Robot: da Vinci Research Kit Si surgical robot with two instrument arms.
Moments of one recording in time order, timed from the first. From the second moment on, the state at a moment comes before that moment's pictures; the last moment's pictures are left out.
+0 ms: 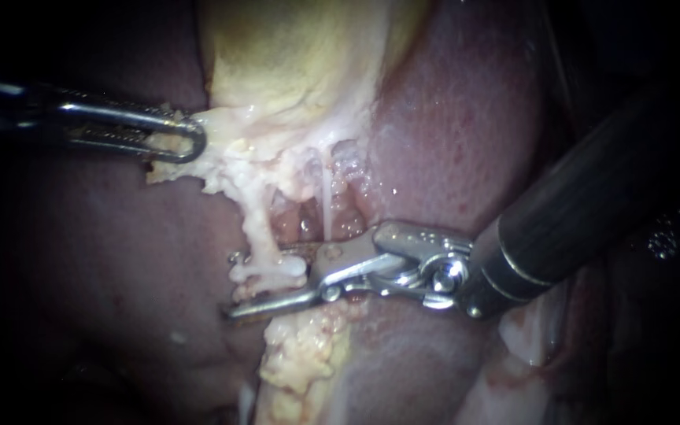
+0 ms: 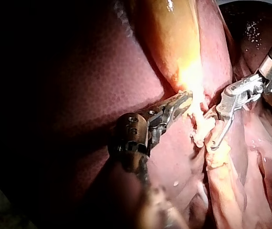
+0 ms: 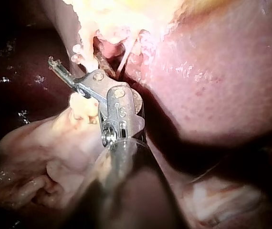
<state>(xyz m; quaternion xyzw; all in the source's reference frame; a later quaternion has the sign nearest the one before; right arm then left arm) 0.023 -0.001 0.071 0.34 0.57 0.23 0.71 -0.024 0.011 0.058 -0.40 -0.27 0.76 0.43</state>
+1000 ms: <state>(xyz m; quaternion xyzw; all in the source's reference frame) 0.019 0.001 0.071 0.29 0.57 0.22 0.73 -0.024 0.011 0.058 -0.40 -0.27 0.76 0.43</state>
